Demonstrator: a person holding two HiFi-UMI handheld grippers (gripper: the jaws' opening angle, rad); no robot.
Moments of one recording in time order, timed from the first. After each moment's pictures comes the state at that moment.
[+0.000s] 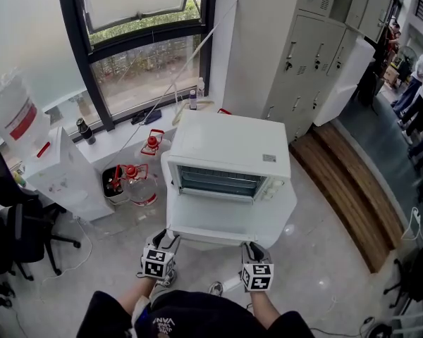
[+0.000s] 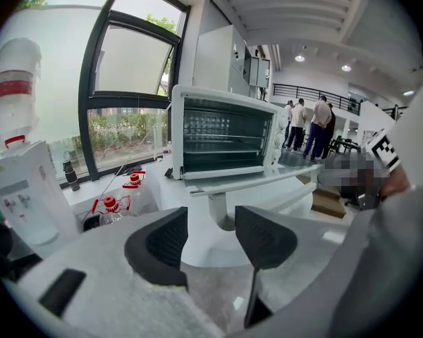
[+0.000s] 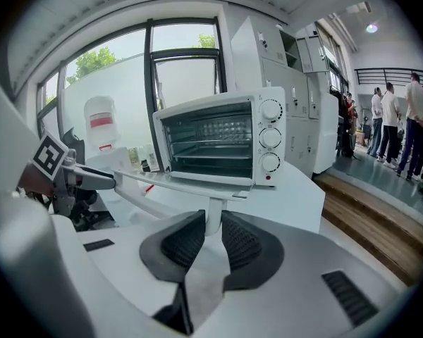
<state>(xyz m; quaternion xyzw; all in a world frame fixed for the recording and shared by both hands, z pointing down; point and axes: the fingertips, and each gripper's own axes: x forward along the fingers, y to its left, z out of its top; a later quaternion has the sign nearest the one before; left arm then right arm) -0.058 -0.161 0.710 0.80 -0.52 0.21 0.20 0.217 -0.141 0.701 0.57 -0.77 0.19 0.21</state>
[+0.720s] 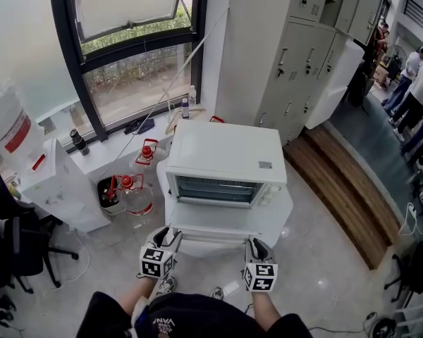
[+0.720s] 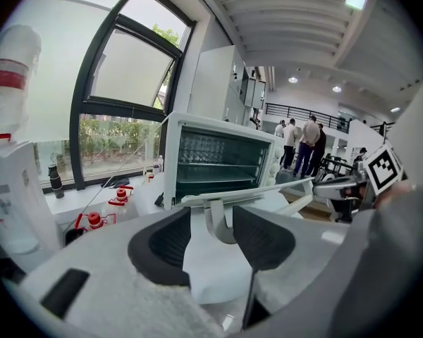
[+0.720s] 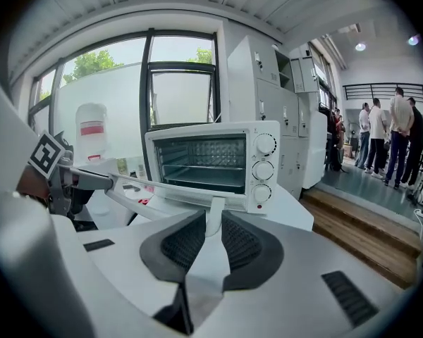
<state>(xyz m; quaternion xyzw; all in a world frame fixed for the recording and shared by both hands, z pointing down) -0.052 -0.199 0.655 0.83 -0.50 0.14 0.19 0.218 -0.163 0.644 0.61 -0.76 0.14 0.18</state>
